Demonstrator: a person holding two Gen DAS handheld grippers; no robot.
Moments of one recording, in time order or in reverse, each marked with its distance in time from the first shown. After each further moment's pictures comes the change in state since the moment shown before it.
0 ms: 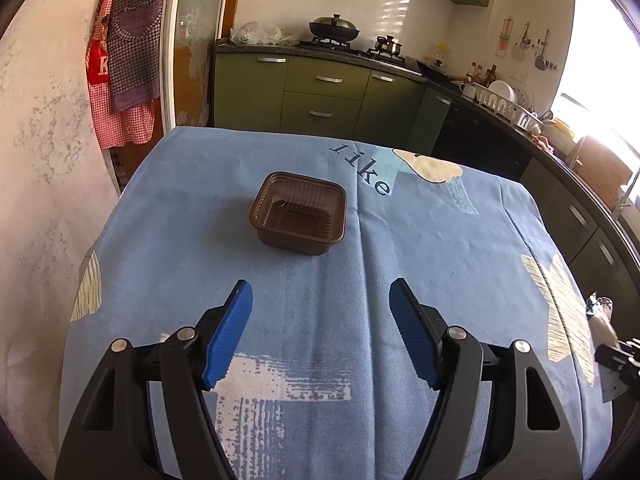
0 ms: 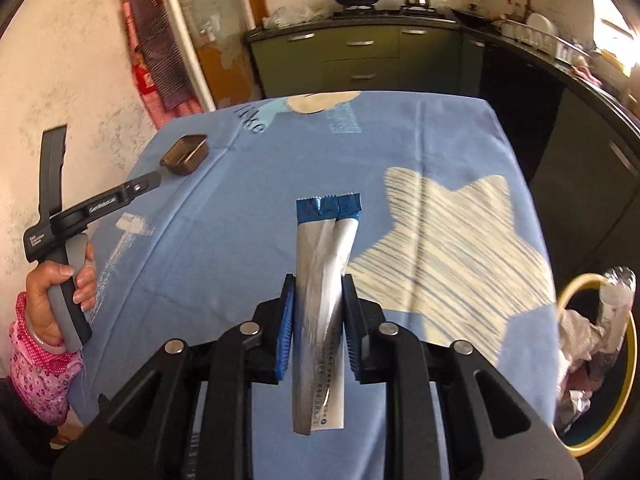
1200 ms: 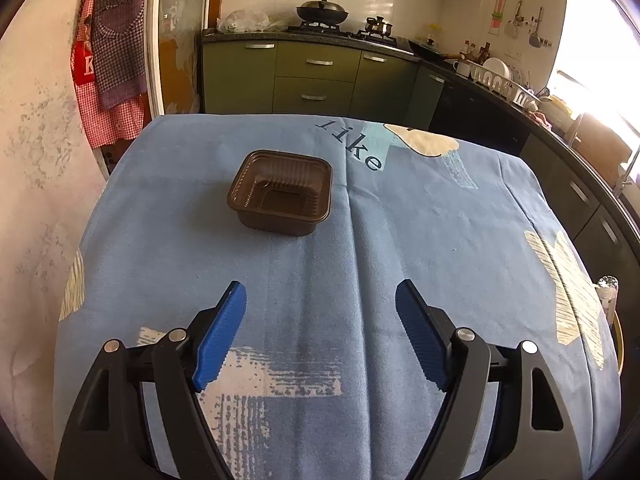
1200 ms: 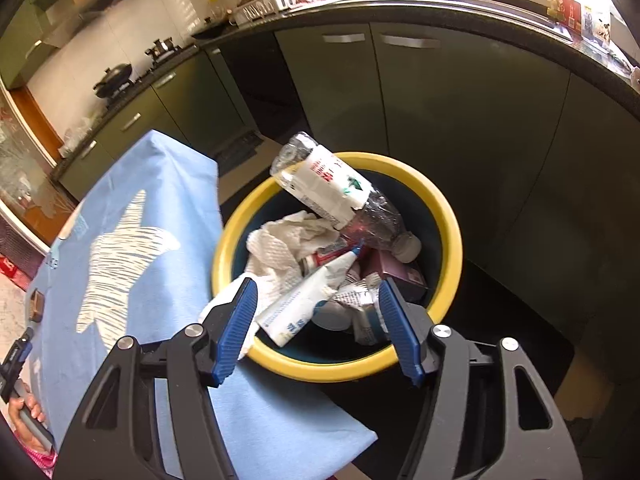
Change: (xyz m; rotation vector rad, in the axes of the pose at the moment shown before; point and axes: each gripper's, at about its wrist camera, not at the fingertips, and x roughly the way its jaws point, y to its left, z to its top) left arm 0.019 -0.013 -0.005 0.051 0.069 0.005; right arm -0.085 -0.212 -0.100 0.601 -0.105 -0.338
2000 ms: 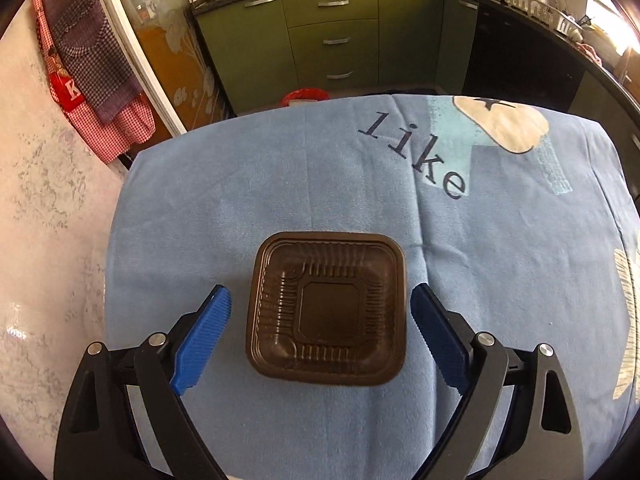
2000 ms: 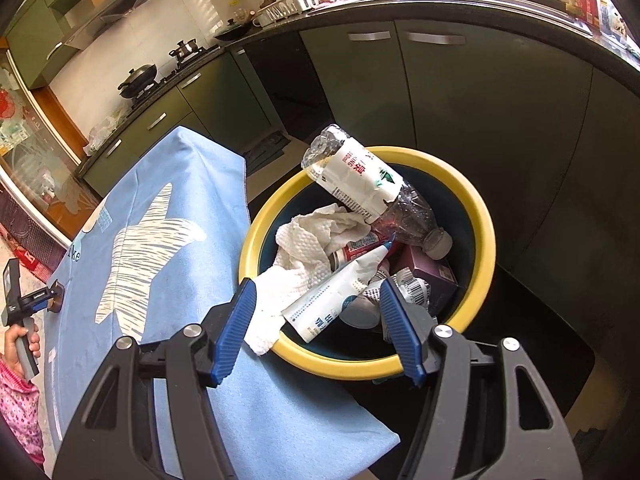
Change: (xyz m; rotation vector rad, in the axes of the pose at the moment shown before) left arm 0.093 0.002 0.096 0.139 0.253 0.206; right arm 0.010 0.005 -0.006 -0.017 0.009 0.087
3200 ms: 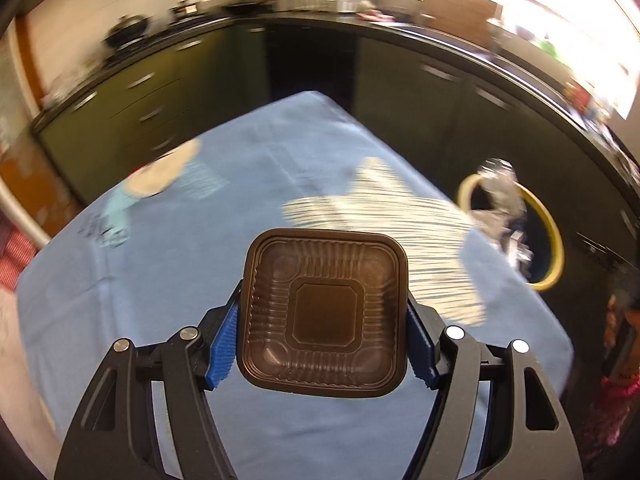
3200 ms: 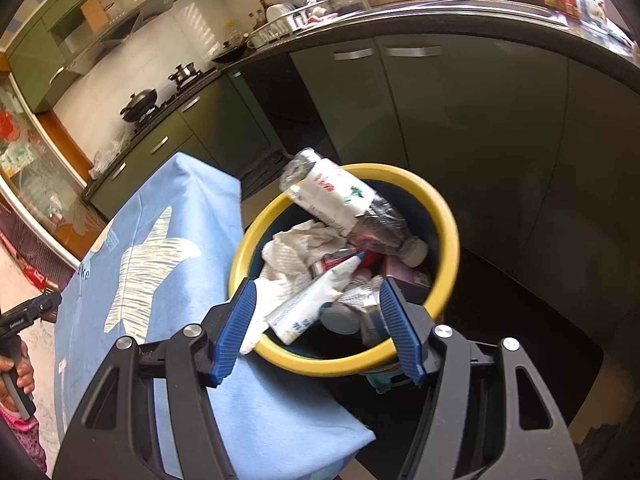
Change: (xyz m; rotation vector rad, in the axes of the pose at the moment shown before) left arm -0.161 -0.226 -0.084 0.472 -0.142 -0.431; right arm -0.031 -0.046 -0.004 0.075 -0.082 0.019
